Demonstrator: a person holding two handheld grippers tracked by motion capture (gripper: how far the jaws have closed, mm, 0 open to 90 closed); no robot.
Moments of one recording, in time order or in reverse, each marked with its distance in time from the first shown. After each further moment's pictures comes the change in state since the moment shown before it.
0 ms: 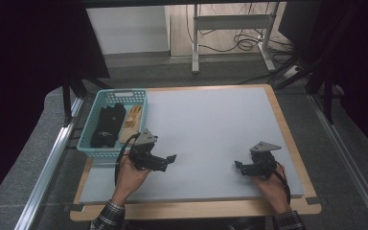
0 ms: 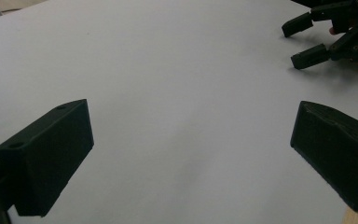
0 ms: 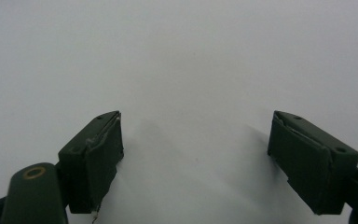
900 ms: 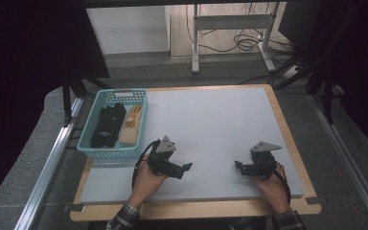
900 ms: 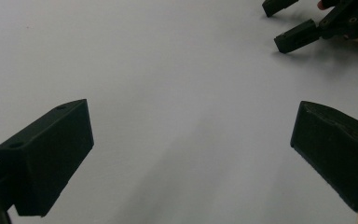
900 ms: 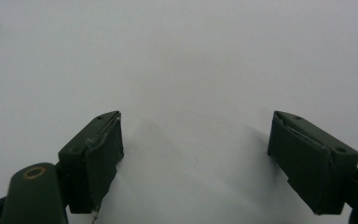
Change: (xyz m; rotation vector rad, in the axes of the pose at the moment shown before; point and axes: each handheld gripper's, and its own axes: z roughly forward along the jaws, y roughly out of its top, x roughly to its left) left arm -0.027 -0.008 0.048 0.037 -0.052 0.062; right arm 0.000 0.000 0.000 -0.001 0.000 0.000
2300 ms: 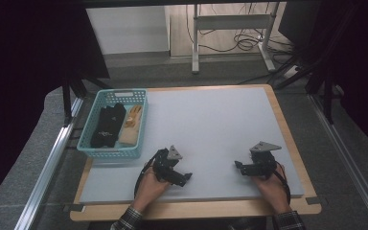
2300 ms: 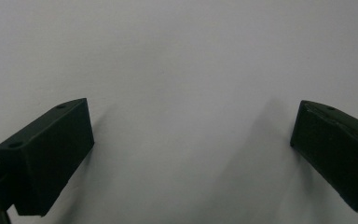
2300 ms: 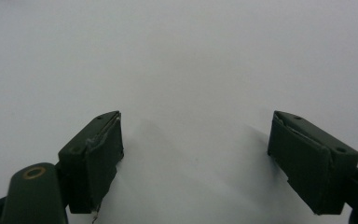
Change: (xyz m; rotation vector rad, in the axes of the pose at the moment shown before) left arm -0.002 -0.029 0.036 0.192 0.026 0.003; right arm 0.000 0.000 0.000 0.000 0.000 0.000
